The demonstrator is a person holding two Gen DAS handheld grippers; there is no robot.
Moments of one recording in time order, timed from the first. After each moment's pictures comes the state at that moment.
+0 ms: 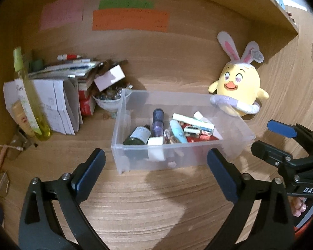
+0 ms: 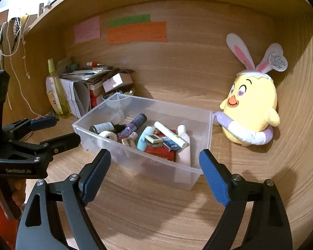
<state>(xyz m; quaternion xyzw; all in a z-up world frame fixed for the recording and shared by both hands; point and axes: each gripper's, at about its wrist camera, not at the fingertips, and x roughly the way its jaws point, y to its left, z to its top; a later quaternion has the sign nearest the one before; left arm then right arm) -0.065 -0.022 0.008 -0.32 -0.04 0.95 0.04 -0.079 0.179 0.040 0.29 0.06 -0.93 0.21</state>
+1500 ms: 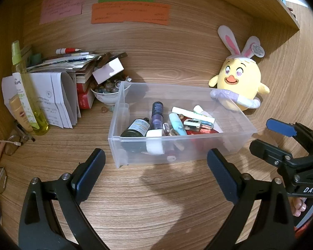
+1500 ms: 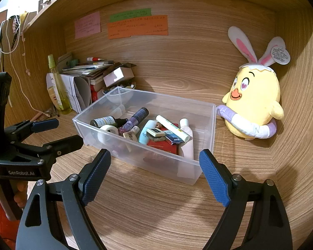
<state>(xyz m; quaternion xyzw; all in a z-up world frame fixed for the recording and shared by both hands) -0.064 -0.018 0.000 -0.33 -0.04 0.94 0.04 -0.078 0.178 0.033 0.30 0.06 -0.93 0.21</state>
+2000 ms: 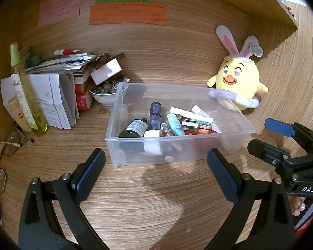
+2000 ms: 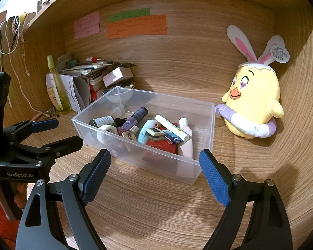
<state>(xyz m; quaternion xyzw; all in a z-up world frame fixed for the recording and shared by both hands) -0.064 -0.017 0.002 -0.32 -0.04 0.94 0.05 -0.079 0.179 0.032 0.30 0.06 -0.93 0.21</state>
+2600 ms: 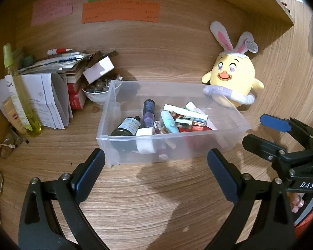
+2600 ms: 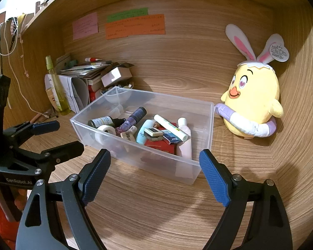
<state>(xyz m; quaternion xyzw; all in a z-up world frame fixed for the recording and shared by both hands) -0.068 -0.010 0.000 -0.33 -0.04 0.94 0.06 -0.082 0.182 0.032 0.31 0.06 -0.93 0.21</state>
